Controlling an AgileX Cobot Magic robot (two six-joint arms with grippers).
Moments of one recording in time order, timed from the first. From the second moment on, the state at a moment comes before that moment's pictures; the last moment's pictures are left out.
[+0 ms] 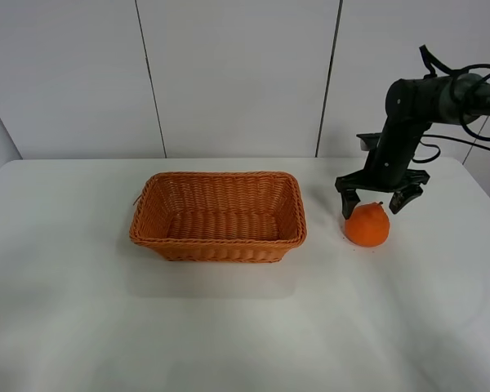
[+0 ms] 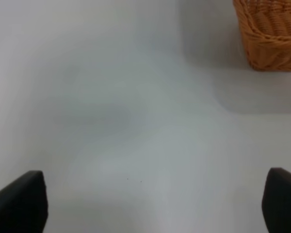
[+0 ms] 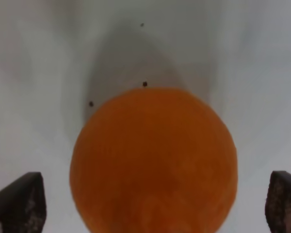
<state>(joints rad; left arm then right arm) -0.03 -0.01 -0.49 0.03 1.06 0.01 0.12 2.20 -1.68 0.01 1.07 0.03</state>
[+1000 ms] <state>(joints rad) -0.03 -0.01 -0.49 0.03 1.06 0.01 0.12 2.22 -1.83 0.00 1.16 0.03</state>
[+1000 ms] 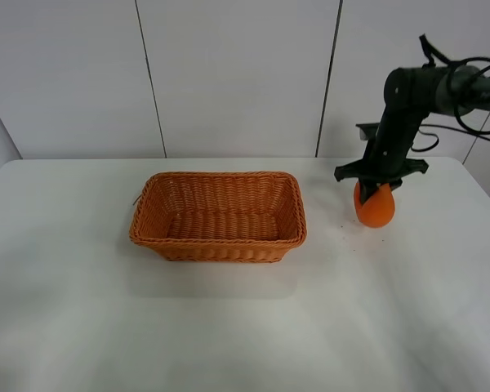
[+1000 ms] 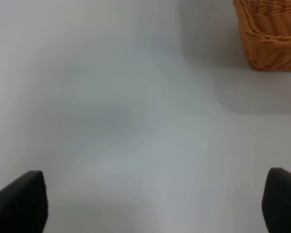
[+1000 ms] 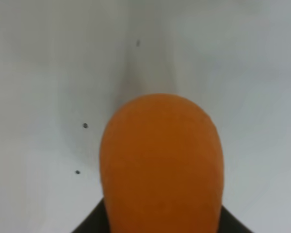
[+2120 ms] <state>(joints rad) -0.03 -0.01 -0.49 0.03 1.06 0.01 0.61 2.23 -2.15 -0.03 1.16 0.03</state>
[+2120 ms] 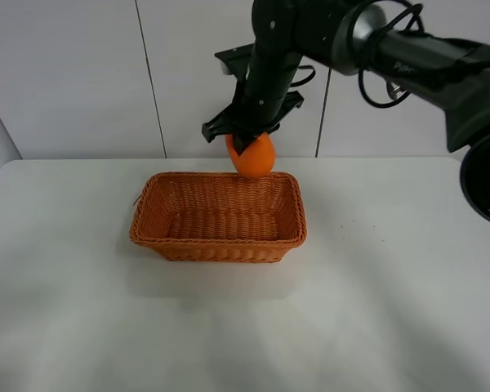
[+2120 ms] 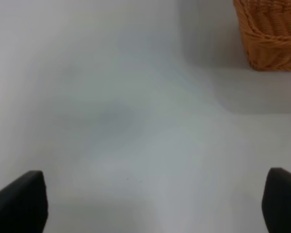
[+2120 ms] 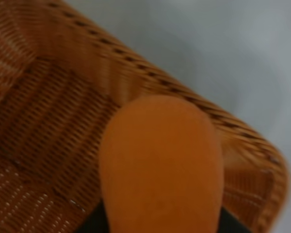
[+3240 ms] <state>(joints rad) -0.03 -0.01 -0.49 0.03 1.06 0.01 0.59 2.27 -2.32 -0.02 1.22 -0.01</state>
